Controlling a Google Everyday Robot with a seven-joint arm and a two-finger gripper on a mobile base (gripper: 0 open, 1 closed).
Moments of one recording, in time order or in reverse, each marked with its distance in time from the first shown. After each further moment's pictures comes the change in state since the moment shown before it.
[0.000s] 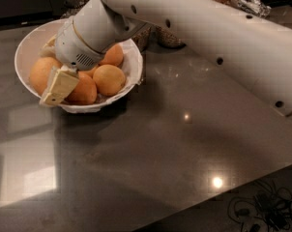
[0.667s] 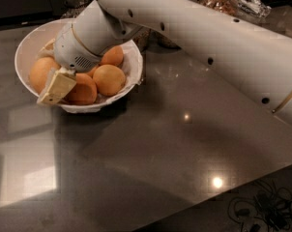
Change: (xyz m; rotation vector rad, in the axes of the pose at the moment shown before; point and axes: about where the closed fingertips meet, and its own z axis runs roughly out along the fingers) arm 0.002 0.000 0.018 -0.047 -0.030 0.004
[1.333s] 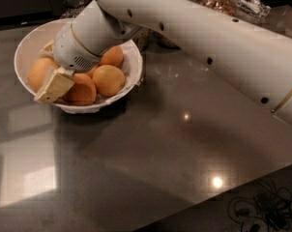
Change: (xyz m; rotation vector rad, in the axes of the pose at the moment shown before) arm 0.000 0.000 0.000 -0.001 -0.001 0.000
